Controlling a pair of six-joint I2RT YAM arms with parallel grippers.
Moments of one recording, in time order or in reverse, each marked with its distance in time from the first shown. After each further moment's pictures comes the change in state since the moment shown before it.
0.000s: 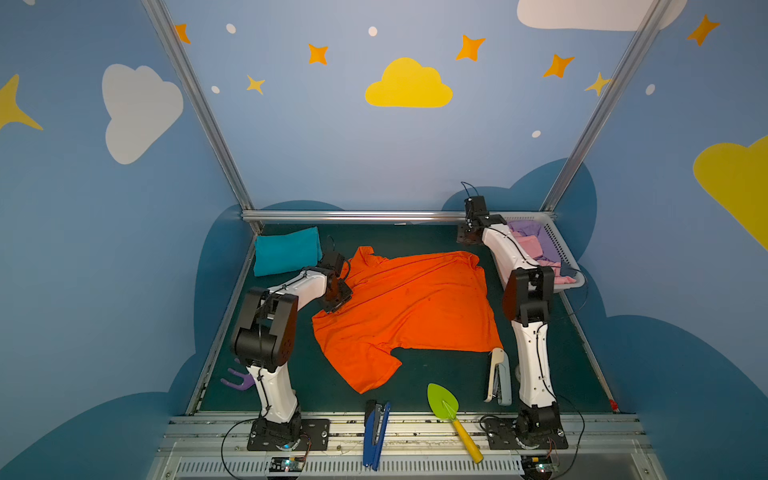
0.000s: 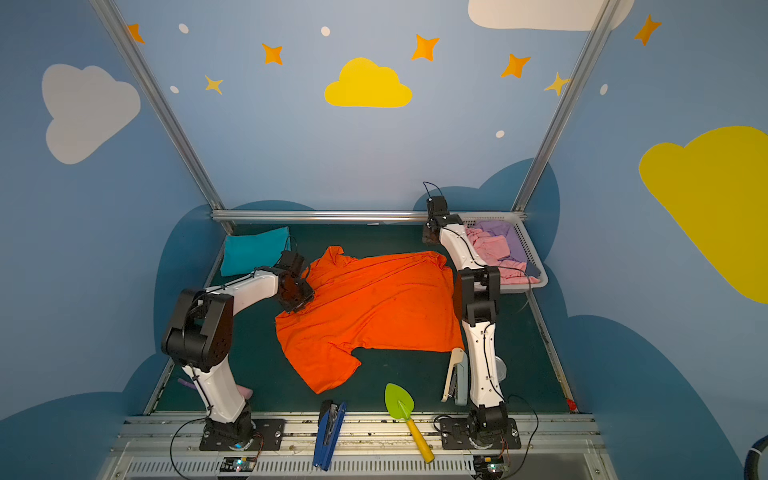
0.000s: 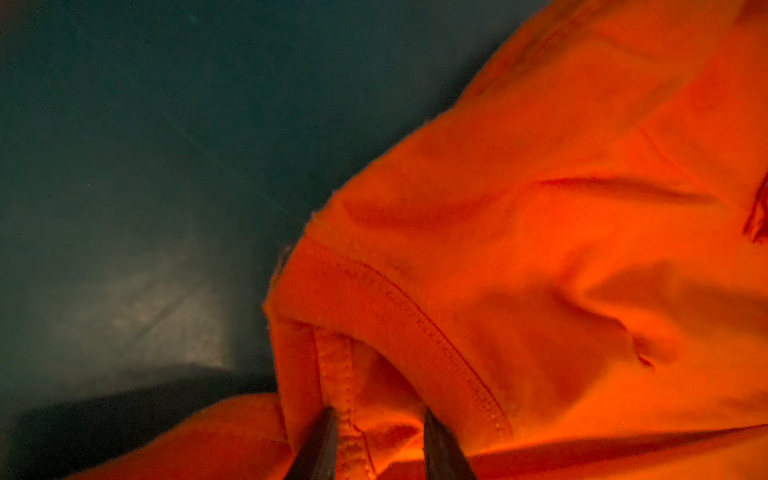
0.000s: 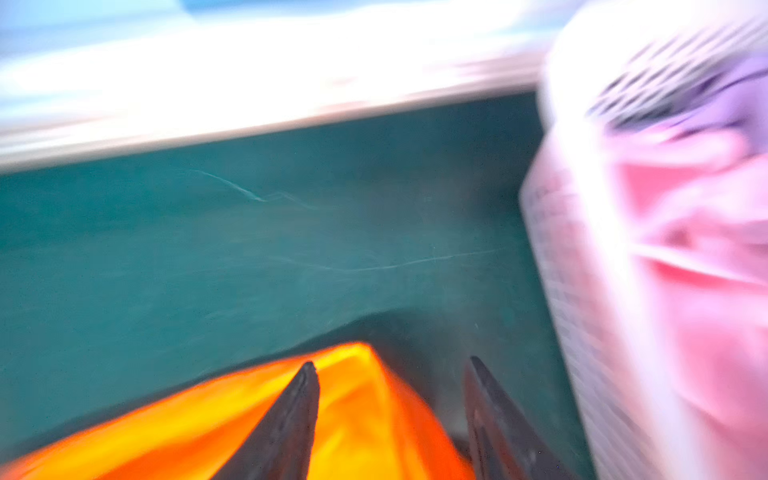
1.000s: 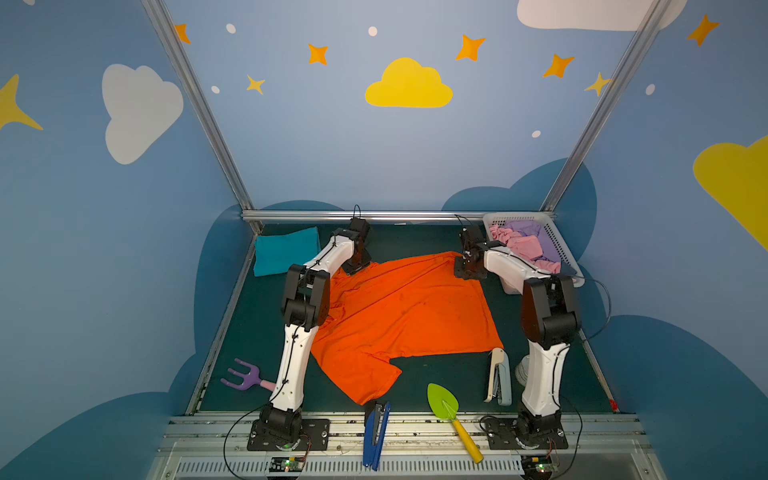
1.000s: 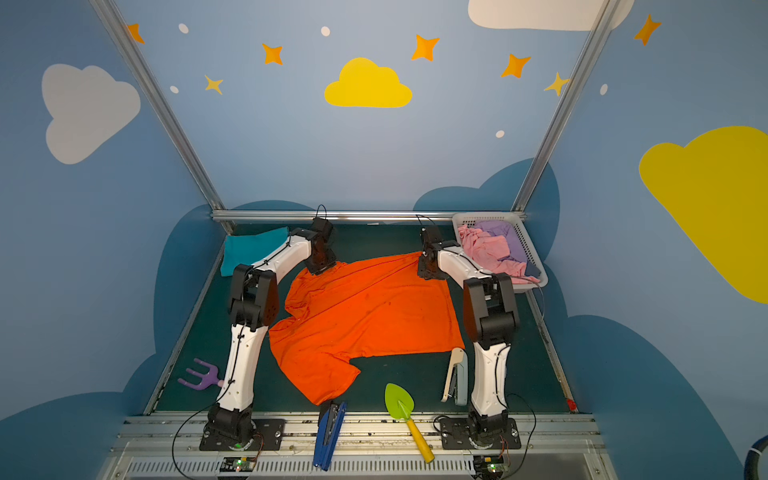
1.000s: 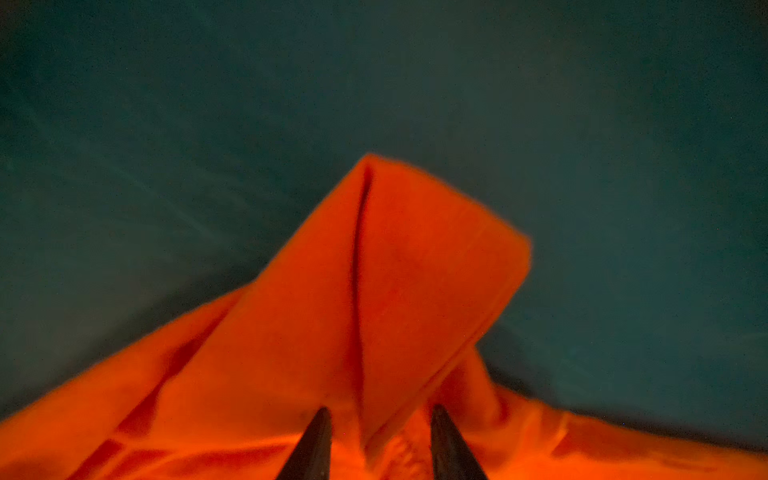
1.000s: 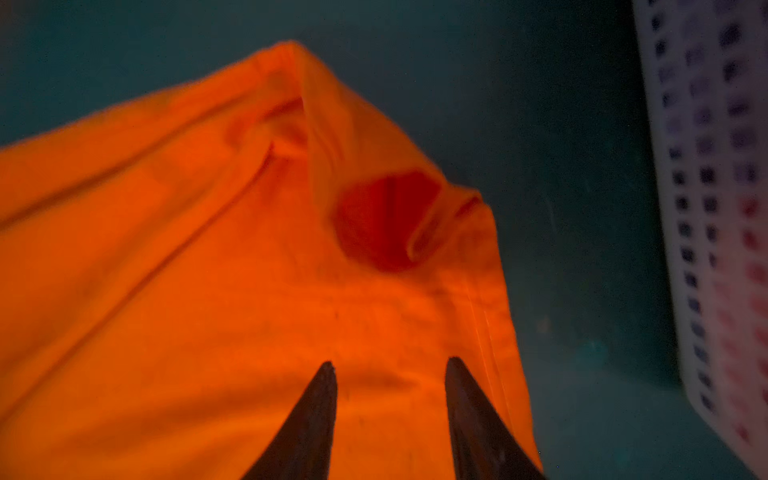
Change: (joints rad) left arm -0.055 0.606 0.979 -0.325 -0.131 0.060; right arm 0.060 -0.245 -0.566 0.060 -0.064 0.088
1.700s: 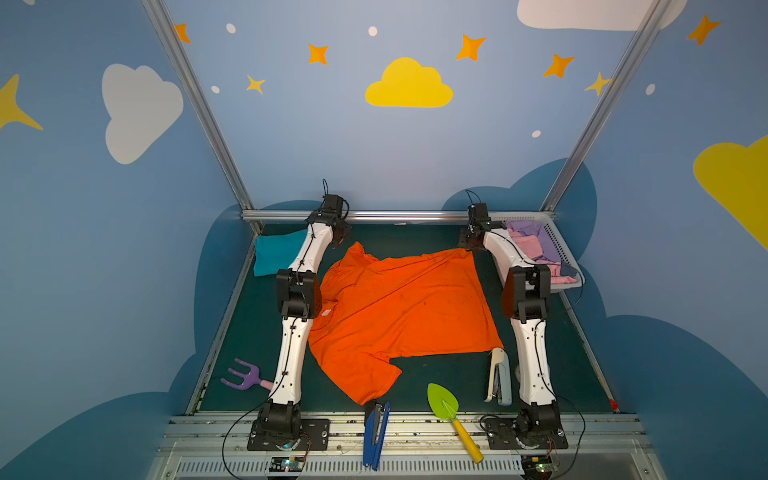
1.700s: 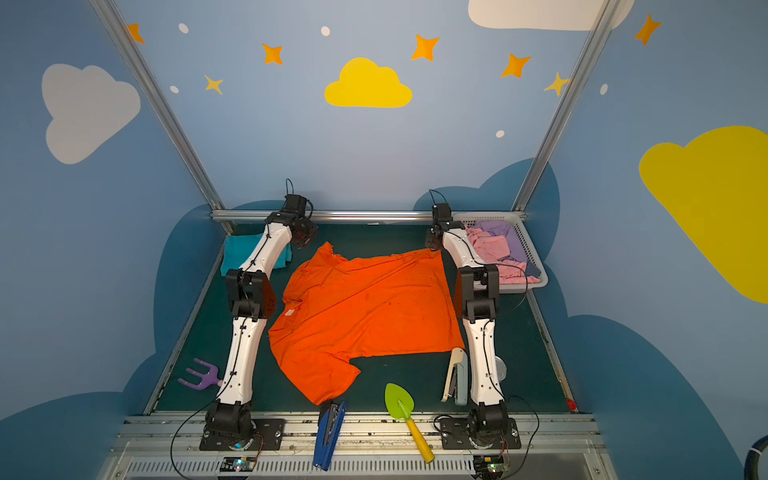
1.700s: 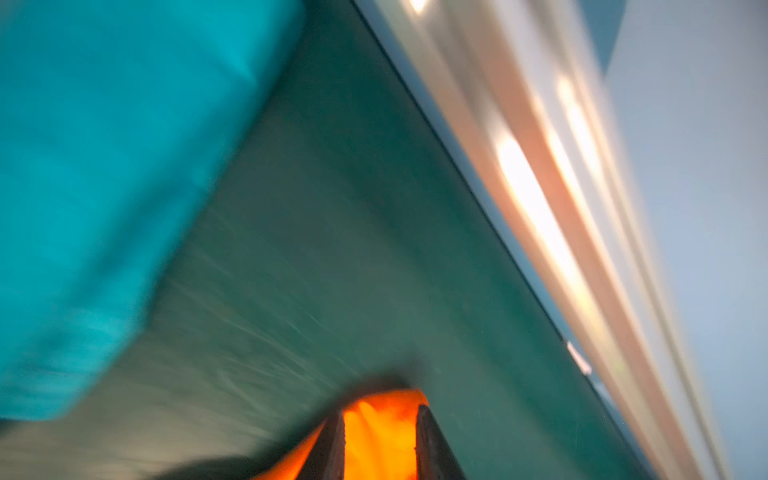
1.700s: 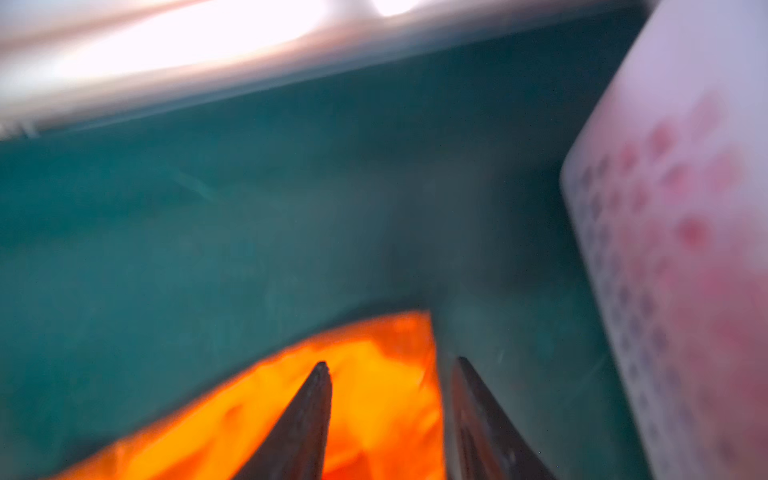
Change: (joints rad) left arm 0.168 0.175 0.448 -0.003 0.017 -0.134; right arm -0.111 0.406 0.624 0.013 -0.012 -0.066
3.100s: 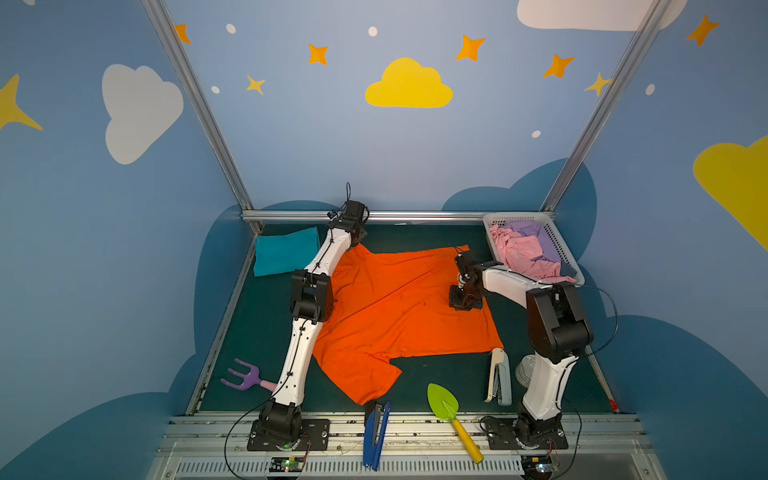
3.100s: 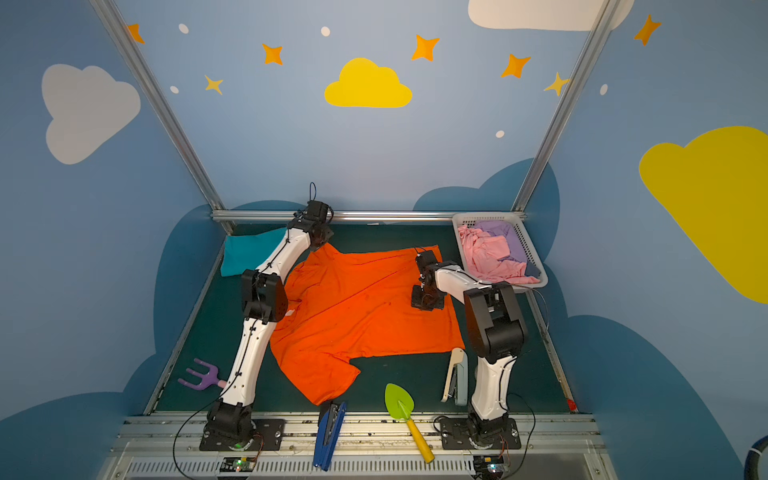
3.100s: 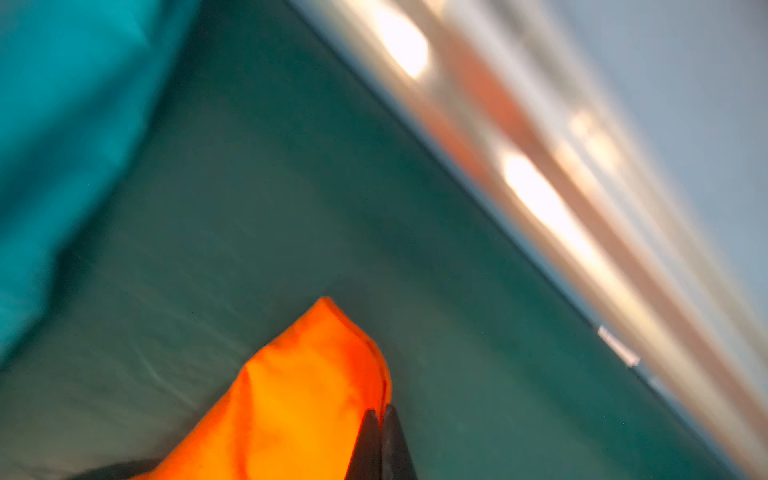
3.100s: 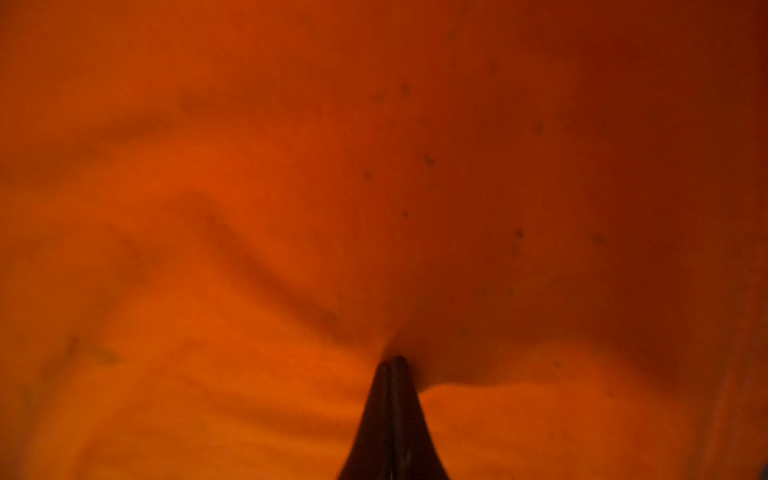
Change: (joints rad) left arm -0.112 0.059 0.018 0.086 -0.201 0.076; right arm 0.178 -0.605 -1.017 -0.059 -0.200 0.167
